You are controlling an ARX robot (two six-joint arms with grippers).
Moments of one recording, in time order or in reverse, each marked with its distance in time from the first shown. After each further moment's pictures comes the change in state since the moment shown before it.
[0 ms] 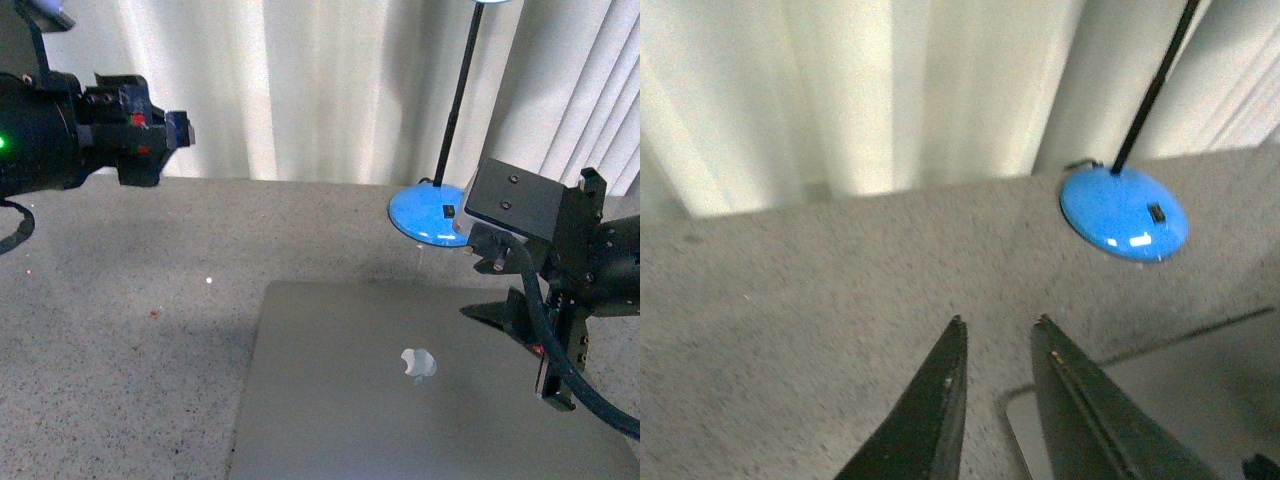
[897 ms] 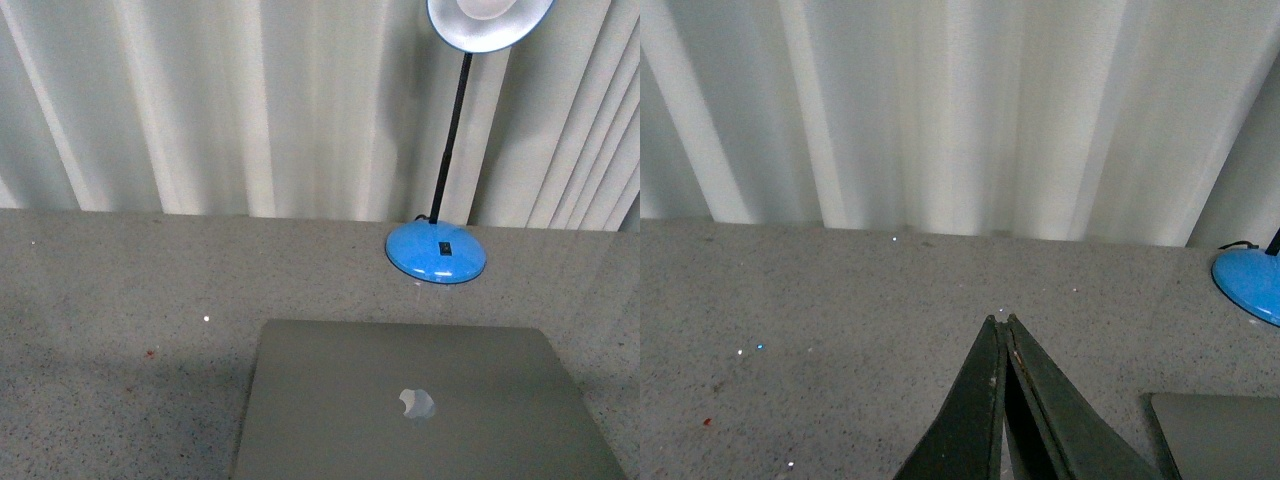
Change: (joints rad) left arm 0.129 -0.463 -0.544 0.294 -0.275 0.054; right arm -0.131 -0.549 -0.716 0.946 0.404 0.917
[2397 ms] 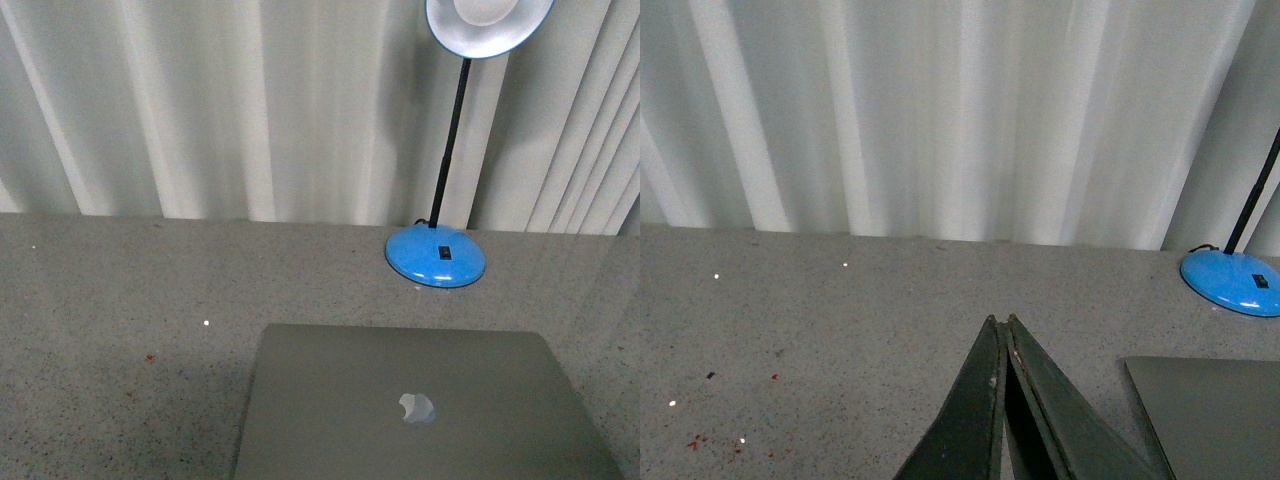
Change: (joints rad) left arm 0.099 -1.001 -0.116 -0.839 0.097 0.003; right arm -0.034 -1.062 -0.074 -0.952 -0.014 0.006
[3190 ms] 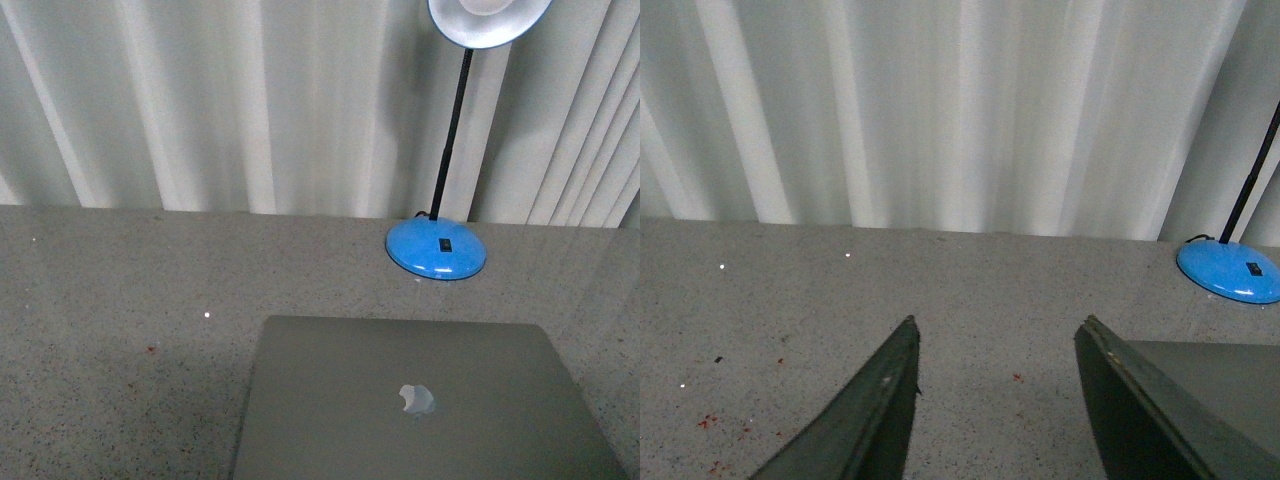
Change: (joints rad) left arm 0.000 -0.230 0.000 -0.237 0.000 0.001; right arm 0.000 -0.206 0.000 -0.213 -0.001 0.000
